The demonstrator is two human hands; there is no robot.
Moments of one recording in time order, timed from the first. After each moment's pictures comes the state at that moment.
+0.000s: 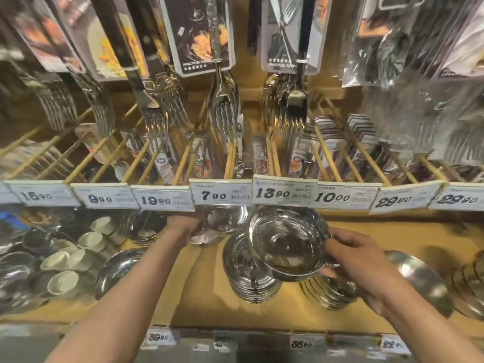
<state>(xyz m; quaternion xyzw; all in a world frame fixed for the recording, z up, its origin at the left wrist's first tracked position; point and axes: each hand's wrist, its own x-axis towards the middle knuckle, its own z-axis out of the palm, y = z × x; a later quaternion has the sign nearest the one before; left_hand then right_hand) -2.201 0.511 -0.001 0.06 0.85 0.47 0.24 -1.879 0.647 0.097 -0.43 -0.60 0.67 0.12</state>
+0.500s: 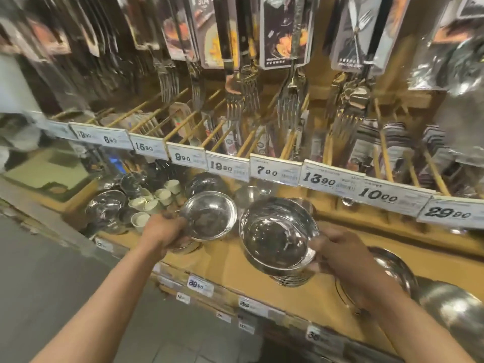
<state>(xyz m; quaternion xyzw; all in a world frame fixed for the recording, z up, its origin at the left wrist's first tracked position) -2.140 0.340 0.053 -0.14 0.83 0.51 0.17 -1.918 0.613 0.091 -0.31 -0.66 0.69 0.01</state>
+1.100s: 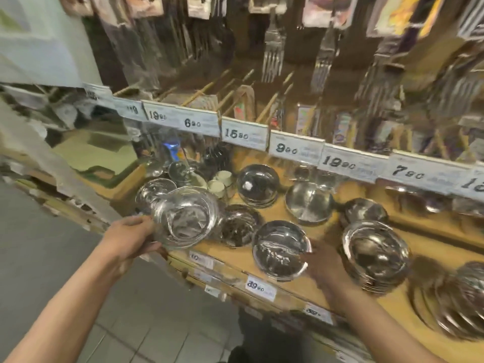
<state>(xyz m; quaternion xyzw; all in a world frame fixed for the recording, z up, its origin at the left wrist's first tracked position) -2.203 0.133 0.054 -0.15 0.79 0.58 0.16 -2.046 0.472 -0.029 -0.37 -0.77 0.51 -0.03</state>
